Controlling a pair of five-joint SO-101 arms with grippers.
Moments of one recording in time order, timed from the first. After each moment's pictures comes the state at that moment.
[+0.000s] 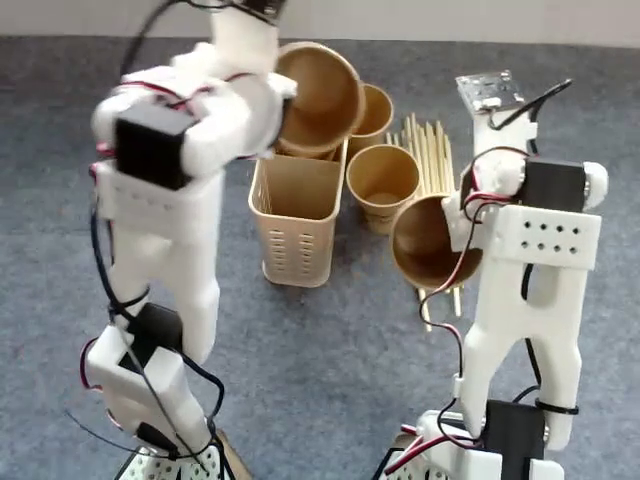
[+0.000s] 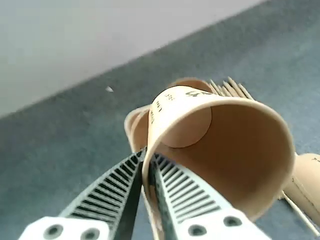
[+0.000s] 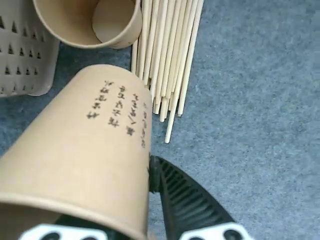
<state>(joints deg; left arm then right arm) 14.8 12.4 -67.1 100.7 -0.8 3.0 -14.2 -9.4 100.4 16.8</state>
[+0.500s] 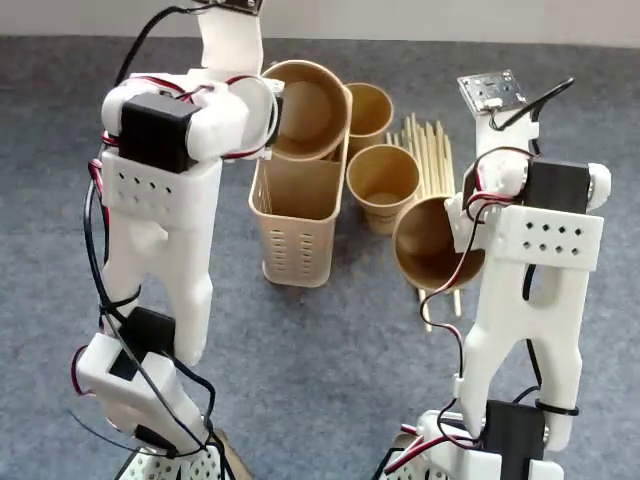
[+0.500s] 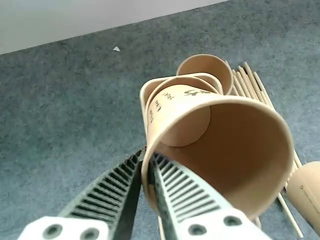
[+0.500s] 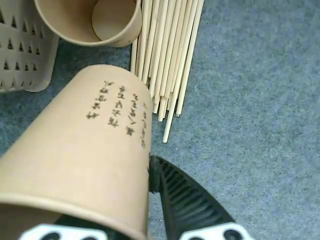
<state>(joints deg) 11.5 9.8 -58.5 101.1 8.1 3.1 -14.2 -9.4 100.4 18.7</state>
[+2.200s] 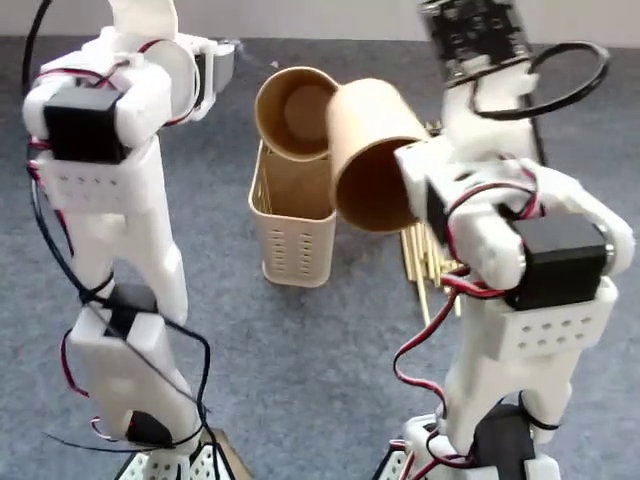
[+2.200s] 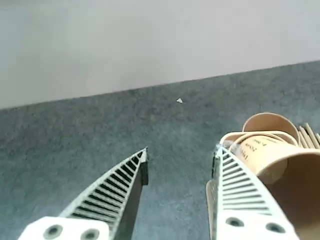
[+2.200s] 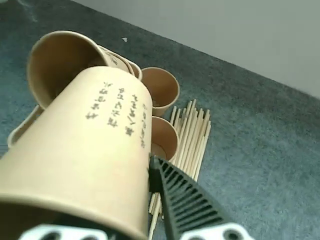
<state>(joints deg) -0.9 19.9 -79.1 100.4 1.8 -13.1 -15.1 -44.0 100.4 13.3</state>
